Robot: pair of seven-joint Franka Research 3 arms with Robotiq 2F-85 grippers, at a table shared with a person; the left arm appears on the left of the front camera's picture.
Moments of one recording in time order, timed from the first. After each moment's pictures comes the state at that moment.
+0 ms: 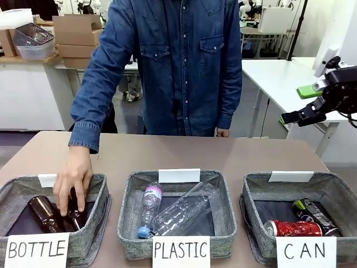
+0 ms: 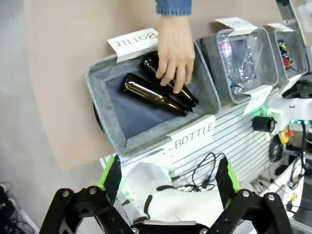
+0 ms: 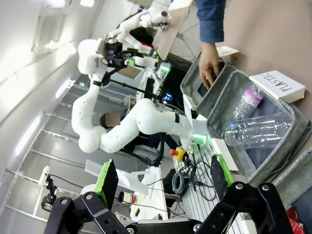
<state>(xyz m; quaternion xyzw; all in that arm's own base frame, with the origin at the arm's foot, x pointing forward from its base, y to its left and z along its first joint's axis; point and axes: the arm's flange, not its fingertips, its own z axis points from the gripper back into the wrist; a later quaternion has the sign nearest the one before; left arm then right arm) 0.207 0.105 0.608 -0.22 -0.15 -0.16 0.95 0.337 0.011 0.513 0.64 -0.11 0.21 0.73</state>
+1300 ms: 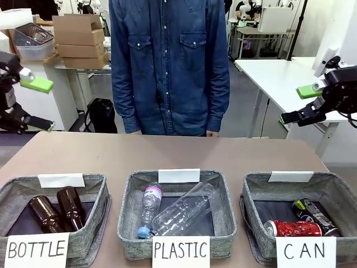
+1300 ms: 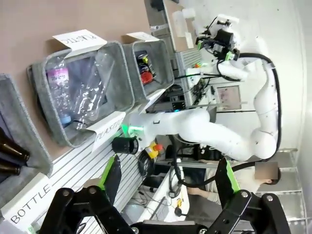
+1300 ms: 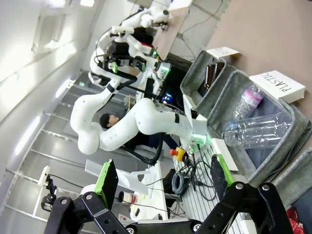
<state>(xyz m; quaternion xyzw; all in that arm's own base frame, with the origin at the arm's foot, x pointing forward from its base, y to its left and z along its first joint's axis) 0.248 -0.056 0.567 -0.55 -0.10 -0.12 0.82 0.337 0.011 0.513 0.64 -0.11 0.21 0.73</state>
